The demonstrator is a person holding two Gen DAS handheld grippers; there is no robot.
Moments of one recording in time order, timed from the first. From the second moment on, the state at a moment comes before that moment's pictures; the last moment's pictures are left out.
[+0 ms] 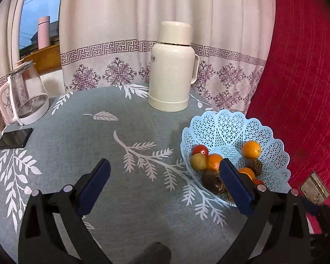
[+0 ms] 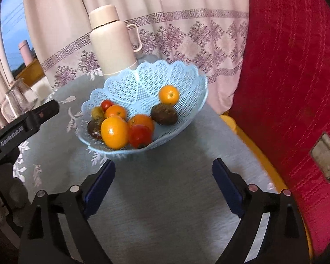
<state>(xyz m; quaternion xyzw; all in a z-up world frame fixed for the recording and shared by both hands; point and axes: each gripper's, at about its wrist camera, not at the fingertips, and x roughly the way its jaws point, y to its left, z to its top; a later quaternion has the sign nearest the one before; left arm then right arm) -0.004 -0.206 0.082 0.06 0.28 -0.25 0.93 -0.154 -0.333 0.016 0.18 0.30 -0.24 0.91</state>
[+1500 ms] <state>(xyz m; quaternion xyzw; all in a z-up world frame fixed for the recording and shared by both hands) -0.026 -0.220 0.081 0.11 0.26 -0.26 0.92 -0.140 -0.326 0.035 0.12 0.30 -0.27 0.90</state>
